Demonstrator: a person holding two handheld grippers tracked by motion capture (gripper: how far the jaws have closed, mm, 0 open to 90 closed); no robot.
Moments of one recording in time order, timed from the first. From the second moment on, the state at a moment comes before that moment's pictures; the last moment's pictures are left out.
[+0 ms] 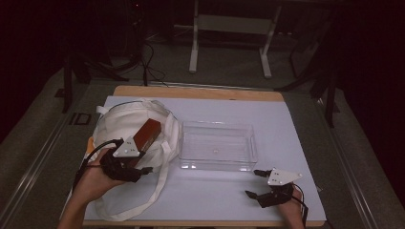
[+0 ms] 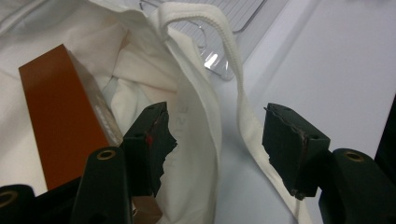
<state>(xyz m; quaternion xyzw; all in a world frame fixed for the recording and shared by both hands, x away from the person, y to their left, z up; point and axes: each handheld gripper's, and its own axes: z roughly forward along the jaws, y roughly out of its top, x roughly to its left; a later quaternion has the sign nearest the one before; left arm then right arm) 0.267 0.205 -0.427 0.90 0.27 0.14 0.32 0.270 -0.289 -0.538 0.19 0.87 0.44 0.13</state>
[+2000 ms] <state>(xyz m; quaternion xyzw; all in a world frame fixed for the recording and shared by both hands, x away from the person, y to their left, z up) 0.298 0.220 -0.431 0.90 0.33 0.16 0.25 0.269 -0.289 -0.538 0.19 0.87 0.44 0.13</state>
